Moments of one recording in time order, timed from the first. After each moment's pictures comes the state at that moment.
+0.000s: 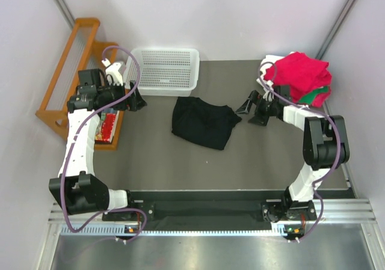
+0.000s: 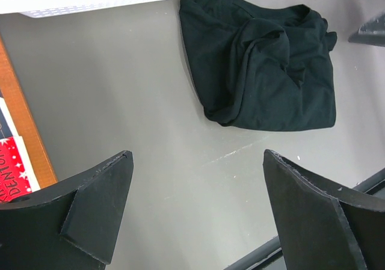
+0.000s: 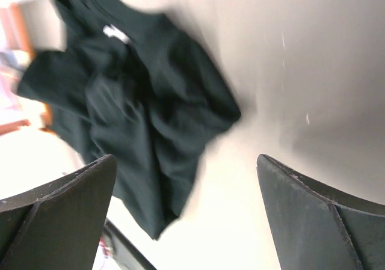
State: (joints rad) left arm 0.13 1.33 1.36 -0.79 0.59 0.08; right arm 0.07 1.76 1.02 -0.14 -0.60 0.55
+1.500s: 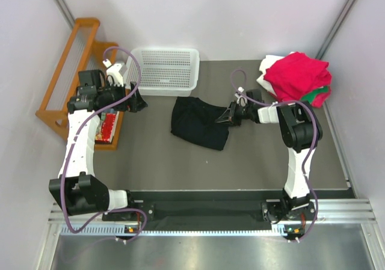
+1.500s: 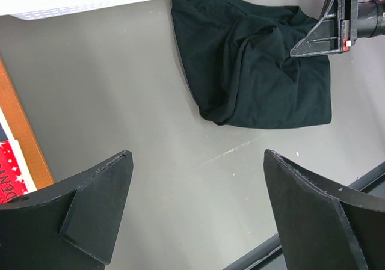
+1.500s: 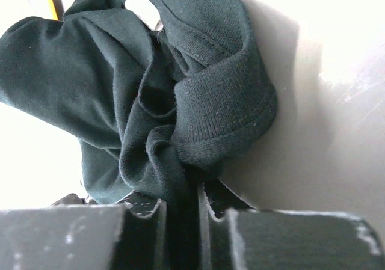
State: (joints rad) left arm 0.13 1.33 1.35 -0.79 0.61 0.10; right arm 0.27 2.08 1.12 0.16 -0.76 0.71
